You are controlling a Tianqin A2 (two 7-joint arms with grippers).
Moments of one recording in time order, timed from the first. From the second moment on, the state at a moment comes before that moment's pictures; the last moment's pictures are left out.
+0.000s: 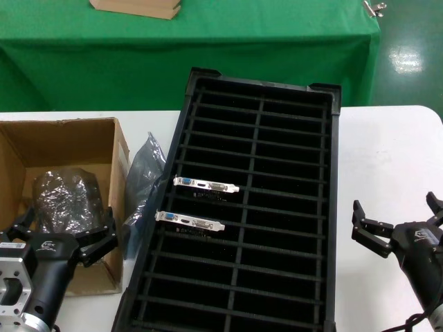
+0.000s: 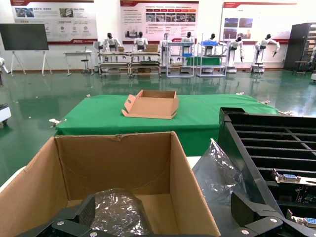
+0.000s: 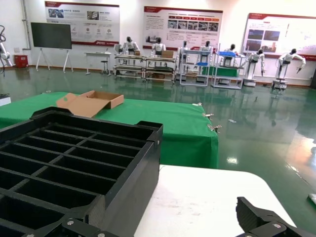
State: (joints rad) left arm -0.02 -0.31 1.59 -1.59 -1.81 0.02 -0.01; right arm 0.06 0.29 -1.63 1.55 1.77 -0.03 0.01
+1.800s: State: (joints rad) left arm -0.02 -0.31 1.59 -1.59 -1.81 0.02 -0.01; right arm 0.06 0.29 -1.63 1.55 1.77 -0.03 0.01
